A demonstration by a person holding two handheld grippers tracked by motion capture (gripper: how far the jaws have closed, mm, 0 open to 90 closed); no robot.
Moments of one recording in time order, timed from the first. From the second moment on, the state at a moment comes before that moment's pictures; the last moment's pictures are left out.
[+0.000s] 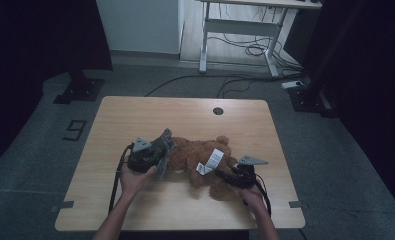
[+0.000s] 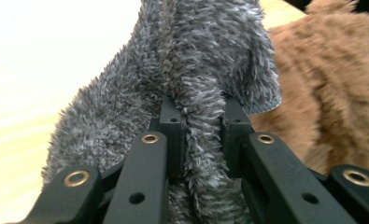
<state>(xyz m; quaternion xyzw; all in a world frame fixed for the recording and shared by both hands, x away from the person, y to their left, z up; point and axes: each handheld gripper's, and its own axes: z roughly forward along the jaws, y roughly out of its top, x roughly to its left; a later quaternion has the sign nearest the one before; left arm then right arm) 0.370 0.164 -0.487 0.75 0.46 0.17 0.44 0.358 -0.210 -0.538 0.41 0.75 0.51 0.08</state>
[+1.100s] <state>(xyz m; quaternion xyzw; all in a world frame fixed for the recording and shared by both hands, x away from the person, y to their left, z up) 0.380 -0.032 -0.461 0.84 0.32 0.10 0.42 0.360 -0.213 -0.540 0.42 0.75 0.50 0.08</state>
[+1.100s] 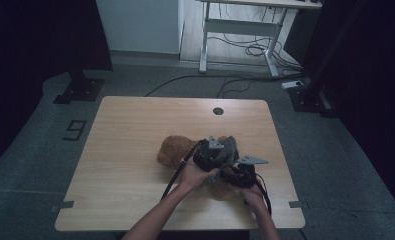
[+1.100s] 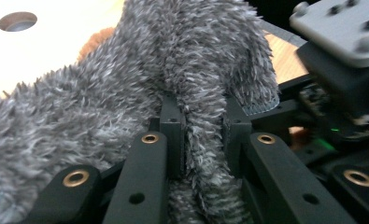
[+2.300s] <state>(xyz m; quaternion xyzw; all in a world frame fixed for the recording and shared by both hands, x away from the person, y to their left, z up) 0.396 0.169 -0.527 0.77 0.51 0.10 0.37 0.363 -0.211 -0.542 0.41 0.76 0.50 0.07</state>
